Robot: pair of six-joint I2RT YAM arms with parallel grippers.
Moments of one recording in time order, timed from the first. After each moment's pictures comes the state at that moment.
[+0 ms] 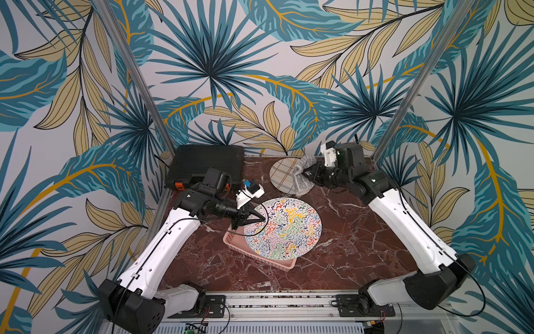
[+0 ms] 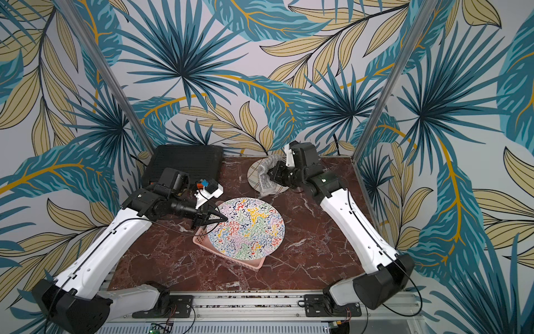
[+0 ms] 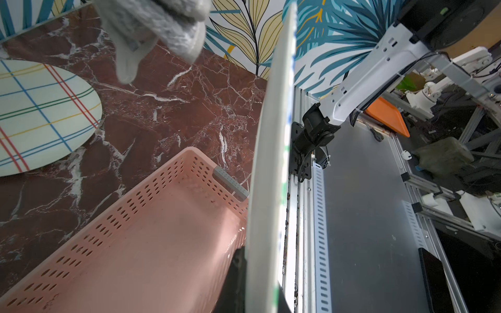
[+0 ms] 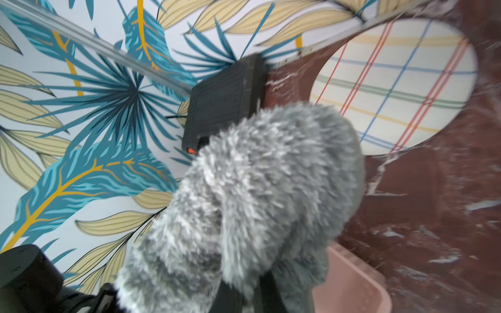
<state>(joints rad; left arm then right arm) -0.38 1.23 1.28 -0.99 0.95 0.46 0.44 1.49 1.61 -0.70 -0.32 0.75</state>
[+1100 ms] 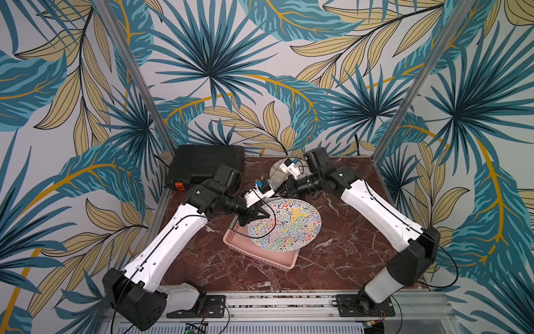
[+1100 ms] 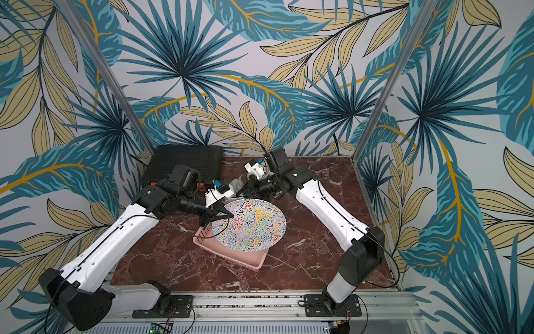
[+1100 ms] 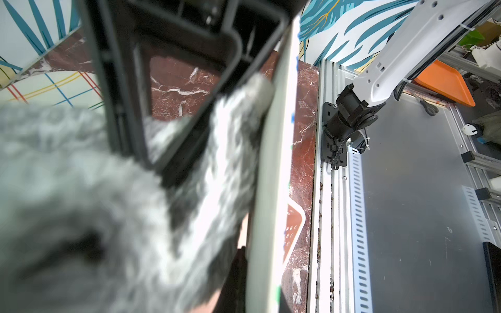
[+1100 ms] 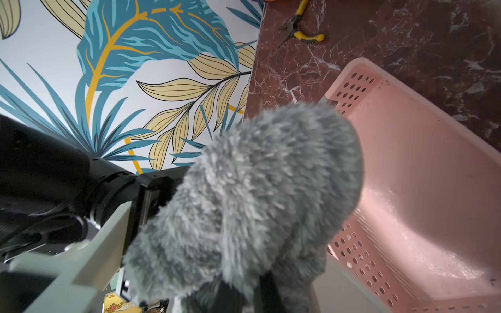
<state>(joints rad) -0.47 1.29 1.35 -0.95 0.75 0.46 0.55 1.61 1.63 -0.79 -0.79 0.70</state>
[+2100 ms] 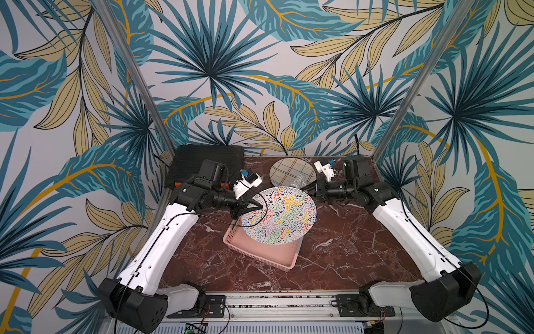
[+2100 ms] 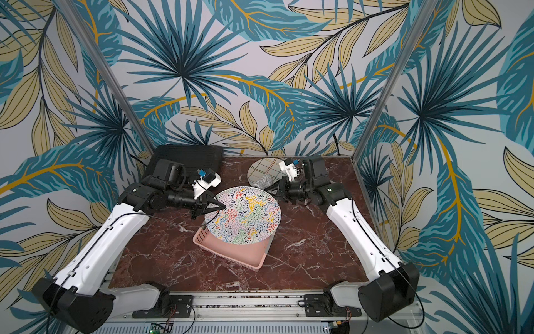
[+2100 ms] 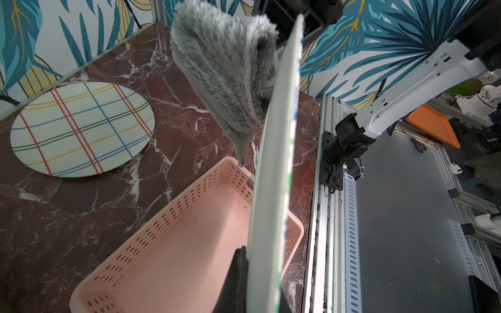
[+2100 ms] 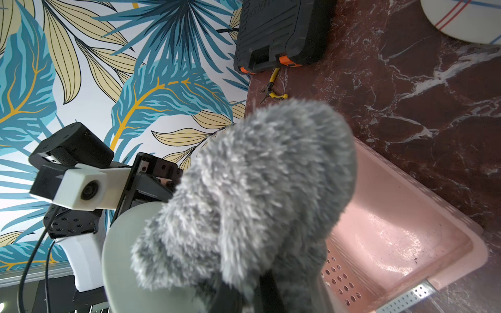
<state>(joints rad) -0.32 1.27 1.38 -0.95 0.87 0.40 0.33 1.33 1.34 -0.65 -0.79 0.73</state>
